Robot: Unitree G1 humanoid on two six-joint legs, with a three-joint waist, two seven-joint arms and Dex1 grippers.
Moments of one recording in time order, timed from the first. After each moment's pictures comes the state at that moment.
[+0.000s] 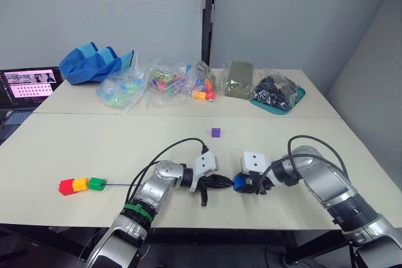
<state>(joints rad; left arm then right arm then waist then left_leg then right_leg) -0.66 0.21 -0.31 0.47 -0.12 0.09 -1.15 -0.61 -0.73 0.38 0.00 0.01 0.42 1.26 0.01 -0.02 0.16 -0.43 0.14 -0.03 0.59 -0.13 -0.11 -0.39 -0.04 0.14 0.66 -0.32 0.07</state>
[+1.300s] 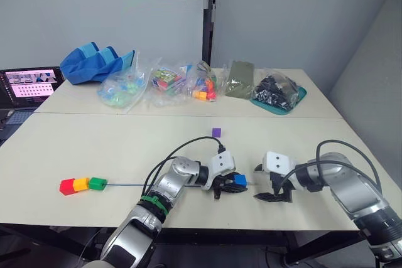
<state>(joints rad) -0.75 0.13 -0.37 0.57 -0.04 0.09 -1.12 -0.47 -0.84 0.24 -0.05 0.05 0.37 1.18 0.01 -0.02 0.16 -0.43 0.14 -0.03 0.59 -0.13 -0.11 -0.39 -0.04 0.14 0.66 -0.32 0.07</state>
